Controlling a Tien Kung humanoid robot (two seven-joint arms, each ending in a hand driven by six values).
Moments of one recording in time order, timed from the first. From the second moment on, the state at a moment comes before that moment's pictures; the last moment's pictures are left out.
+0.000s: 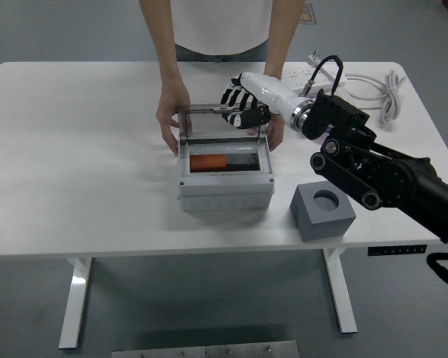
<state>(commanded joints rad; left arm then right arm) -0.17 0.34 -0.88 -0.46 0.99 0.35 0.60 0.93 -0.23 0.60 0.97 -1.59 -0.03 -0.06</state>
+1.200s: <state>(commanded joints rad) -0.15 0.35 -0.88 -0.47 1.00 0.35 0.61 0.96 -0.28 0.53 1.08 -1.56 0.11 -0.21</state>
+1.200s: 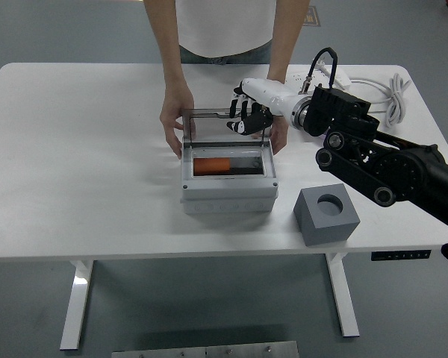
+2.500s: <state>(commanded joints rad) -0.15 0.36 -0.90 -0.47 1.03 0.34 0.63 0.95 -0.31 0.54 1.08 -1.63 0.07 -0.18</state>
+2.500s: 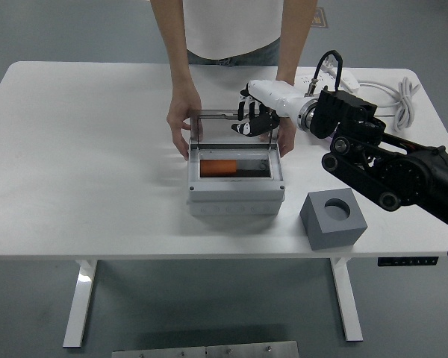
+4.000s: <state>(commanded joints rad) -0.15 0.35 -0.89 -0.47 1.04 0.33 0.64 0.83 -0.47 0.73 1.28 -1.65 0.05 -0.19</state>
